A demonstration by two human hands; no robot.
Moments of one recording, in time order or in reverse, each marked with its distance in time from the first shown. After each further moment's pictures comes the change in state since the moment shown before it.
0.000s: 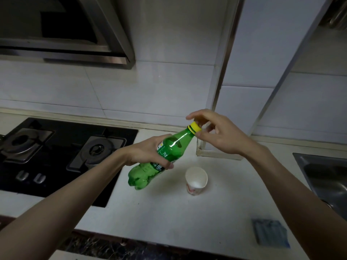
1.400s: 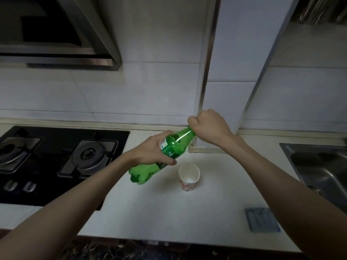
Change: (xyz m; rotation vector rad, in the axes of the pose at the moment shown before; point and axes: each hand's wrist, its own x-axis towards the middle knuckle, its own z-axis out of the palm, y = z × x) left_hand 0.012 0.016 0.031 0.158 0.138 0.046; right_hand 0.008 -0.002 0.012 -0.459 0.239 0.292
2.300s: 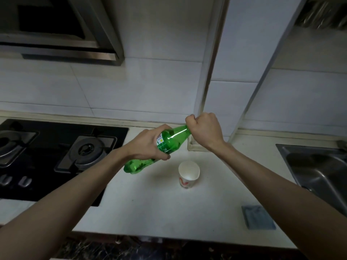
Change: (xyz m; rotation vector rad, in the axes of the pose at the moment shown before) left_hand -0.001 -0.024 -0.016 0.233 0.089 0.087; right_hand -0.006 -0.015 0.032 0.172 0.196 0.073
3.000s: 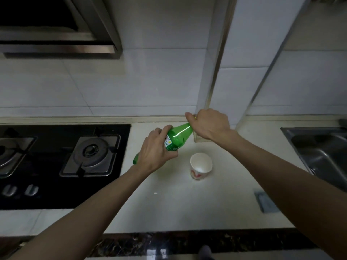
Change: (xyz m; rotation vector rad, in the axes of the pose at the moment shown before) left_hand 0.000 -0.056 0.041 0.163 0.321 0.004; right_hand 0.009 -0.018 0.028 -0.481 -0.265 0.134
